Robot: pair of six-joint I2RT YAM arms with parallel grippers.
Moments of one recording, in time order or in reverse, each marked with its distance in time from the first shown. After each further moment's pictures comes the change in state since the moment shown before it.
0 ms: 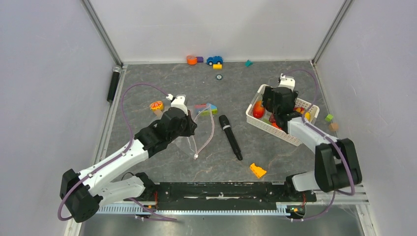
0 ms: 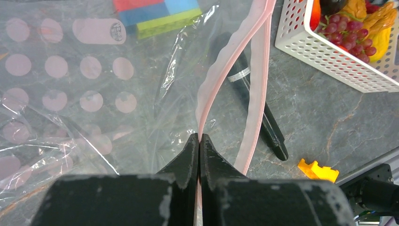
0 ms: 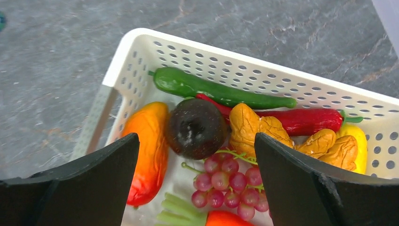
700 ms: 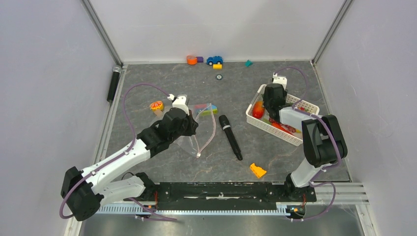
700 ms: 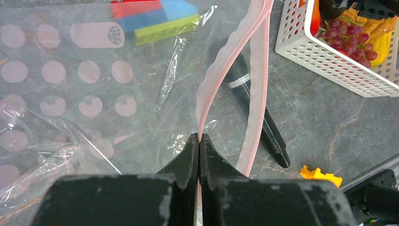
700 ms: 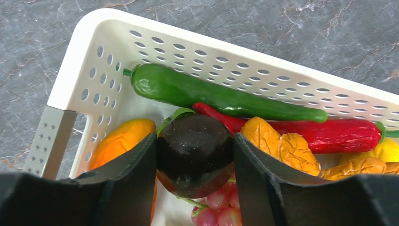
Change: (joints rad) left arm 0.000 0.012 -0.032 0.083 -0.008 0.010; right arm -0.025 0.313 0.138 0.003 0.047 -0.003
